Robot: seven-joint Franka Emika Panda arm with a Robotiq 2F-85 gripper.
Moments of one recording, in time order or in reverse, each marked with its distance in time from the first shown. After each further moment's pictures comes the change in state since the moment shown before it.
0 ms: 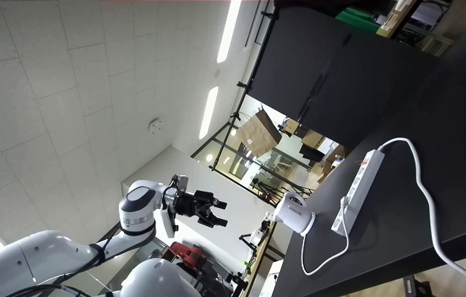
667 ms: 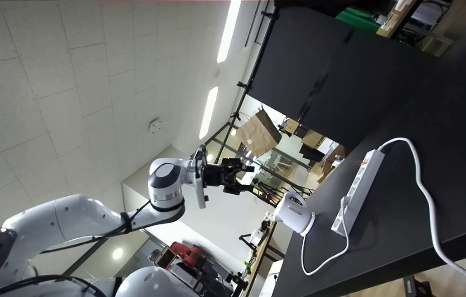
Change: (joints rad) arm -0.193 0.294 -0.133 0.025 -0.214 0.475 -0.054
